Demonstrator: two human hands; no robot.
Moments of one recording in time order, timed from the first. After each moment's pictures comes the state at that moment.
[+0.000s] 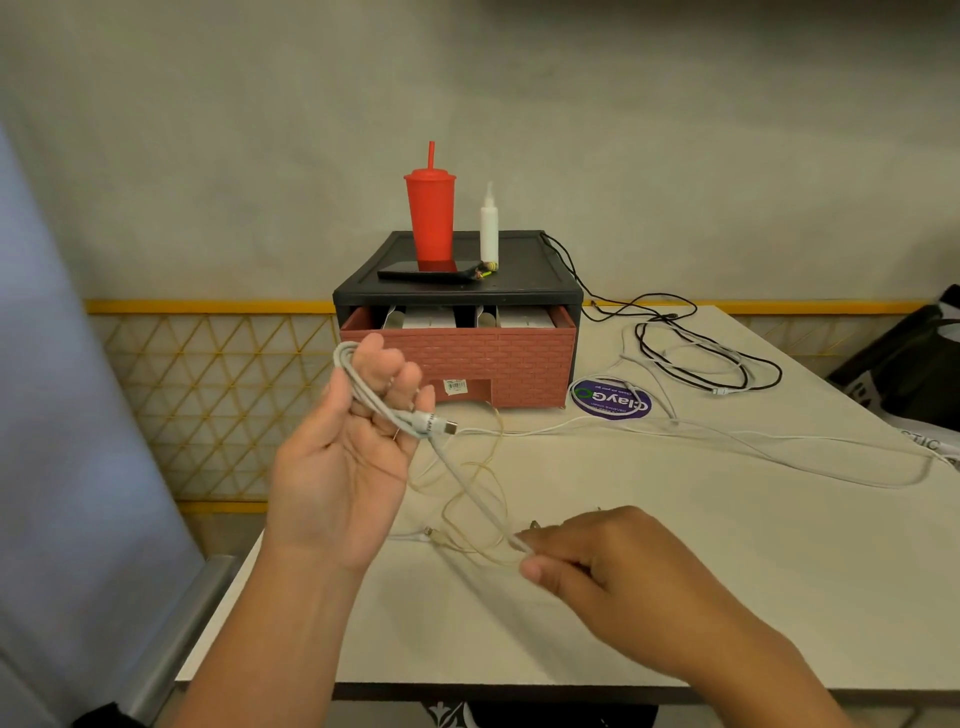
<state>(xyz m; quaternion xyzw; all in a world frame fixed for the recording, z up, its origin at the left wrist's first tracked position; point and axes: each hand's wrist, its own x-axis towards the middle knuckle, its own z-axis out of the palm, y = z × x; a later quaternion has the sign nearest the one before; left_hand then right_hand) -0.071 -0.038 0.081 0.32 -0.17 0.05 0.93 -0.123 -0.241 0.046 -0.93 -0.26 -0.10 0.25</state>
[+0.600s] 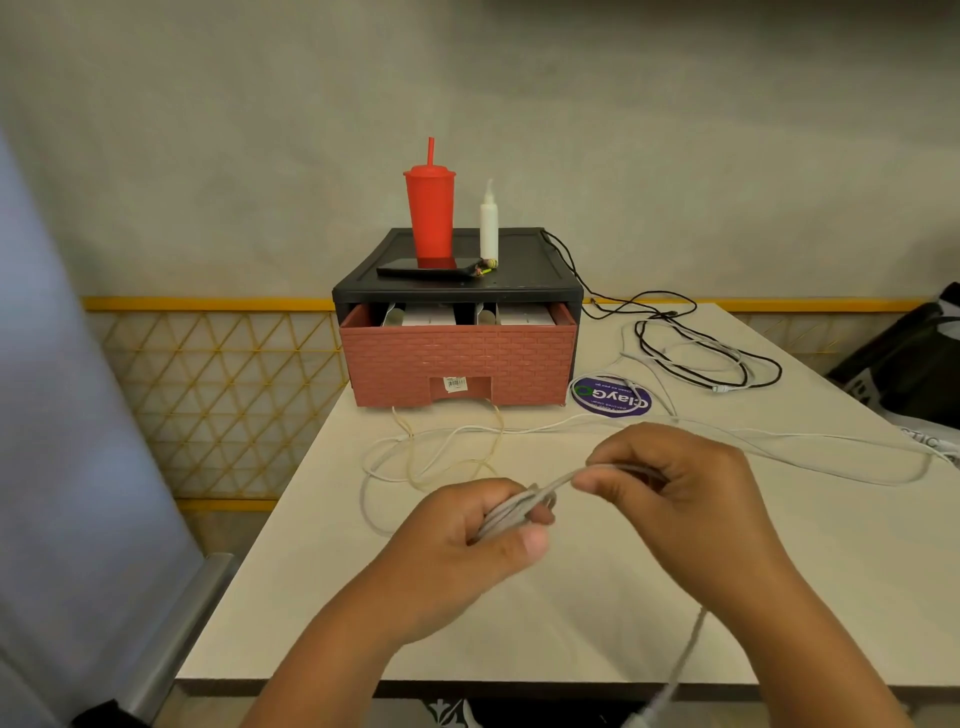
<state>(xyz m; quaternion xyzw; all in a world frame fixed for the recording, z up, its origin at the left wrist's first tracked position) -0.098 -0.066 0.049 0.75 -0.28 -0.07 0.59 -0.119 -0.255 0.074 -0.85 -0.15 -0.30 0.40</state>
